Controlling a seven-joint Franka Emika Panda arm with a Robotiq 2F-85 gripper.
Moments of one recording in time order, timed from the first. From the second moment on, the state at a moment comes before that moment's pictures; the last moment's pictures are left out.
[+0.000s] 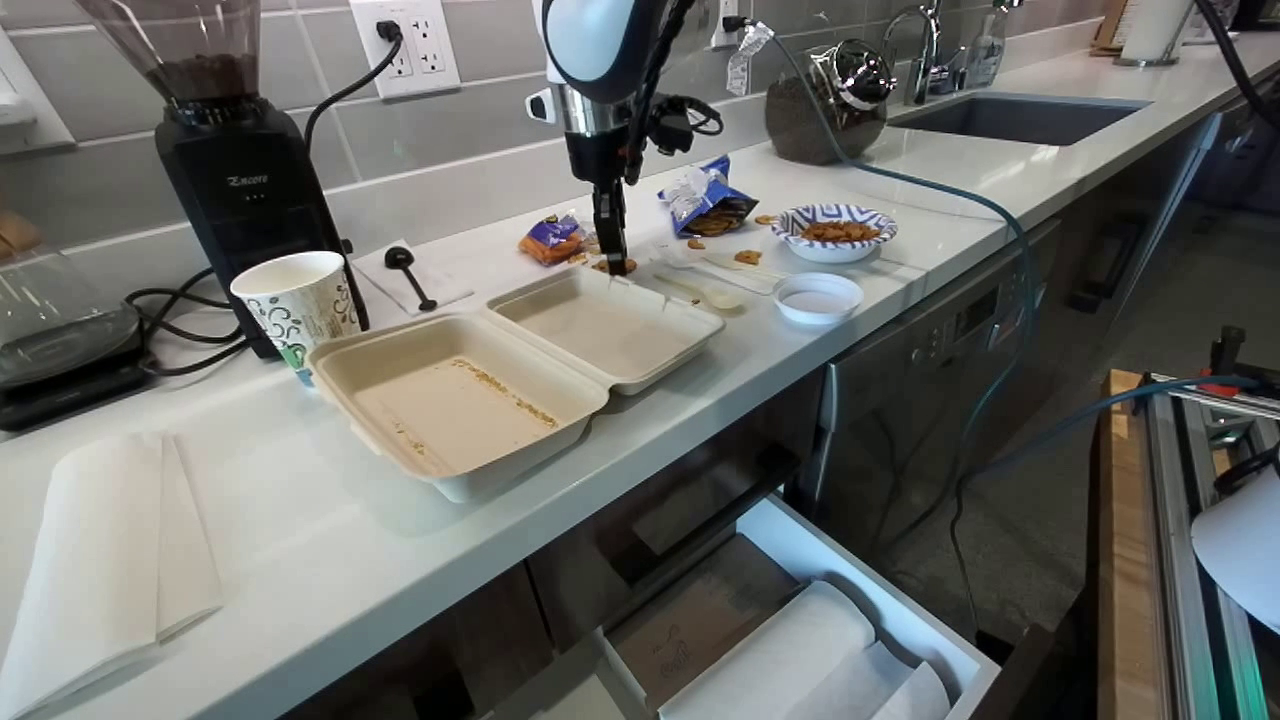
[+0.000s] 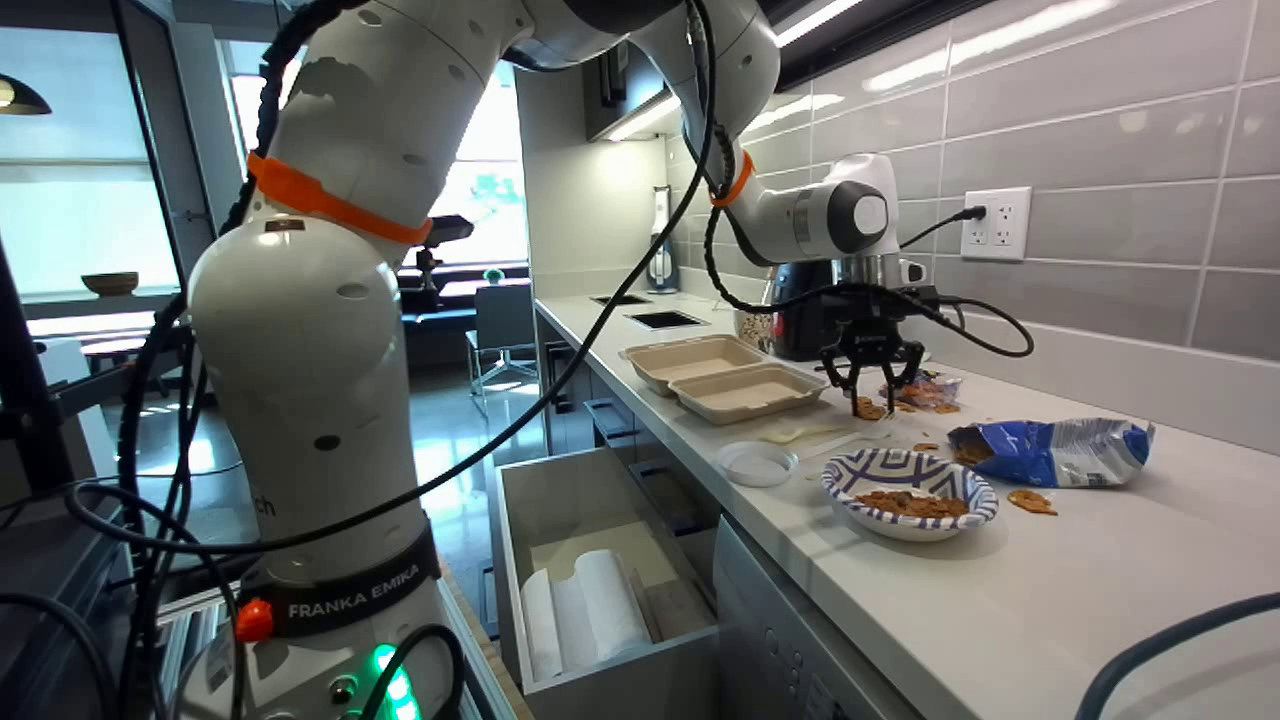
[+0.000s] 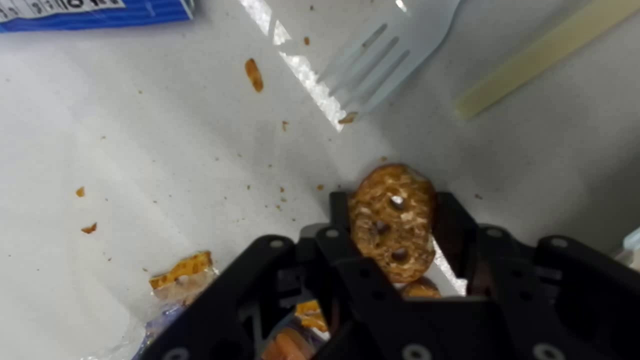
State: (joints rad) arm -0.07 0.48 0.04 -1.82 -0.19 2.35 -0.55
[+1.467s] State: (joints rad) arm -0.08 0.46 0.04 -1.82 -0.19 2.35 -0.55
